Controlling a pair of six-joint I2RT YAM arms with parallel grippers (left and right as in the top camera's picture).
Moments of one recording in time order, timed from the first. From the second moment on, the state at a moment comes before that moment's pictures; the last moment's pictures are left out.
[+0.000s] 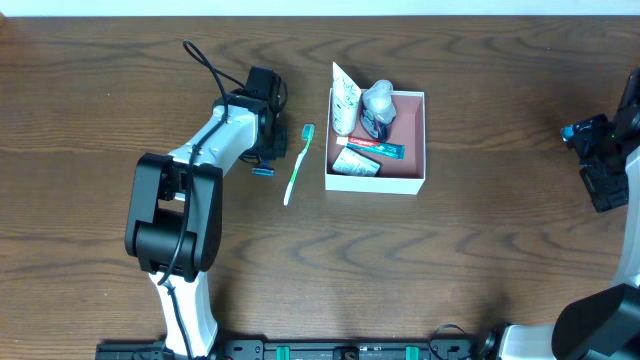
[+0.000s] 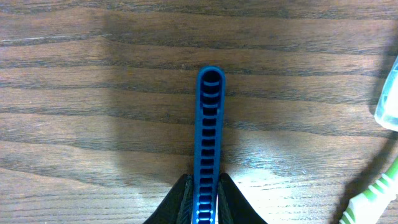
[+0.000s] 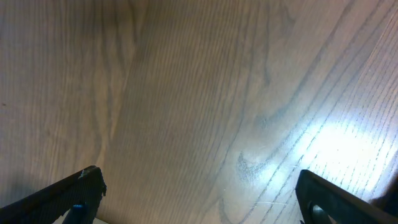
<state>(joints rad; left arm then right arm) -0.24 2.07 1.41 -0.69 -0.03 -0.16 -0.38 1.58 1.48 -1.22 0.13 0.90</state>
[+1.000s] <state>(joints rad) -0.36 1.56 1.40 -0.76 -0.04 -0.16 -0.38 1.58 1.48 -1.22 0.13 0.90</state>
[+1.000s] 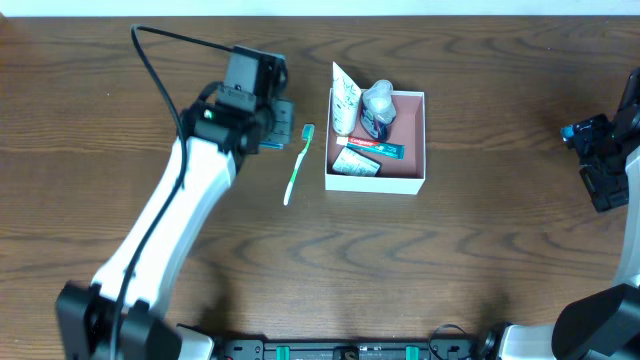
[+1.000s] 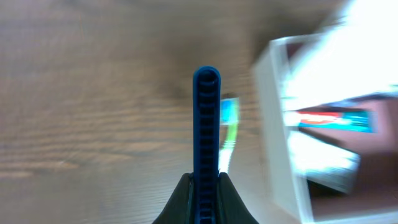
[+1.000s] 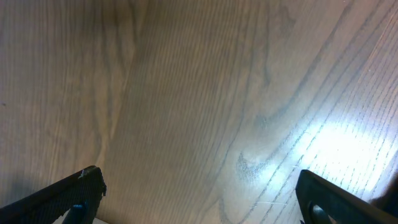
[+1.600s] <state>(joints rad) -0.69 1.57 1.40 -0.57 -0.03 -0.16 -0.38 1.58 1.48 -1.22 0.13 0.90</state>
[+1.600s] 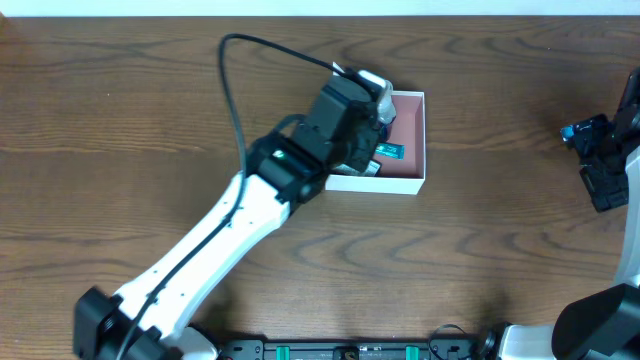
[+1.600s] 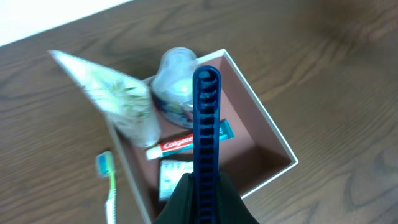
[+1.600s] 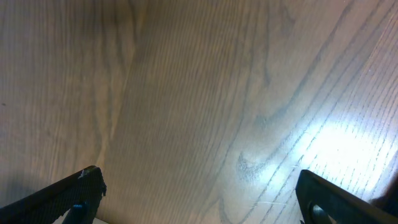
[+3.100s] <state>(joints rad) -0.55 1.49 1.40 -0.89 -0.18 -0.23 -0.38 1.58 1.48 -1.22 0.13 0.90</state>
